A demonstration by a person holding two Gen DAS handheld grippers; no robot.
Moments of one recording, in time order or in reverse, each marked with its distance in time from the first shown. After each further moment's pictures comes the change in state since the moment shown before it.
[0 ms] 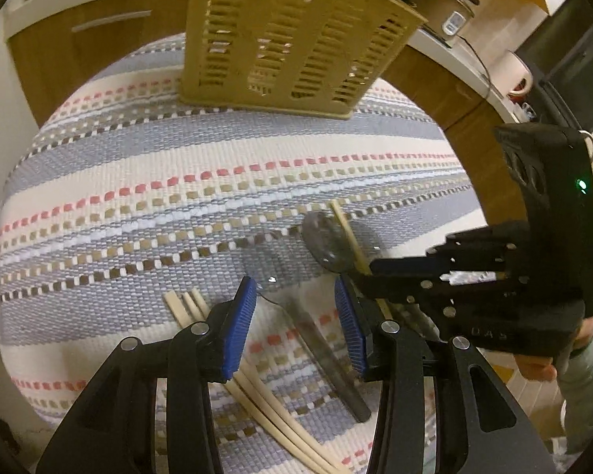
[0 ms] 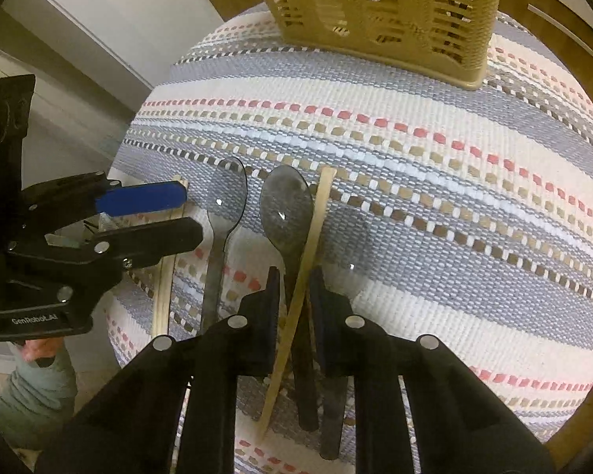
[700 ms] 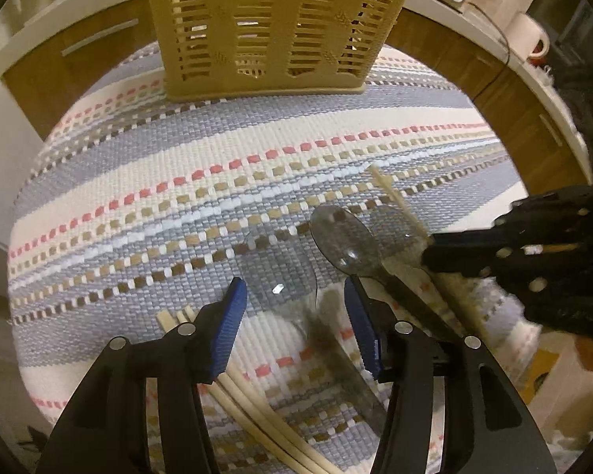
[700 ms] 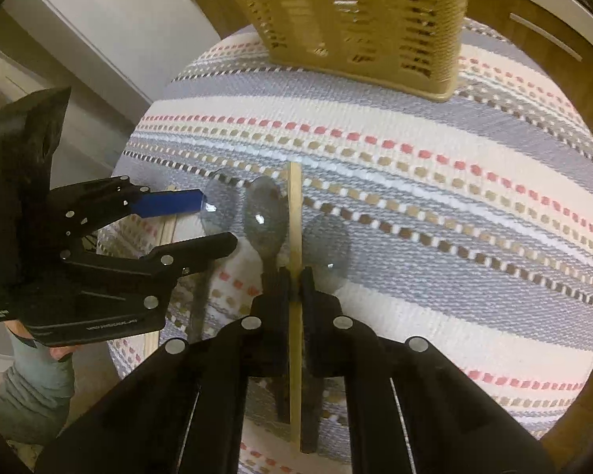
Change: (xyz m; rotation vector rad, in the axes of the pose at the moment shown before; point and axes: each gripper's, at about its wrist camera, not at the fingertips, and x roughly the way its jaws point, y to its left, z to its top) left arm 0.046 -0.044 0.010 0.116 0.033 0.167; right arm -0.025 -0.017 -0.003 -0.004 -0.089 -0.001
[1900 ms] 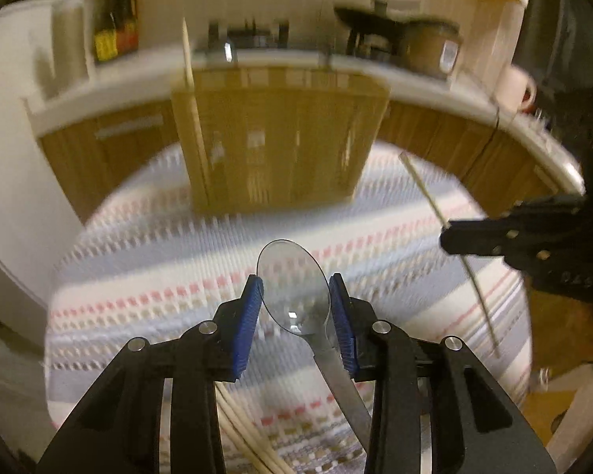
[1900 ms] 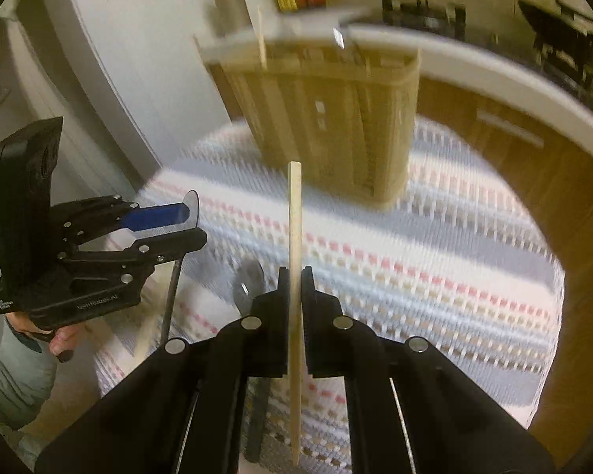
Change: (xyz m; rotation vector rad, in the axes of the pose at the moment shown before) left arm -0.062 -0.017 0.021 -0.006 -0.375 0.028; right arm -0.092 -0.012 -0.004 -0.140 -0.353 -0.035
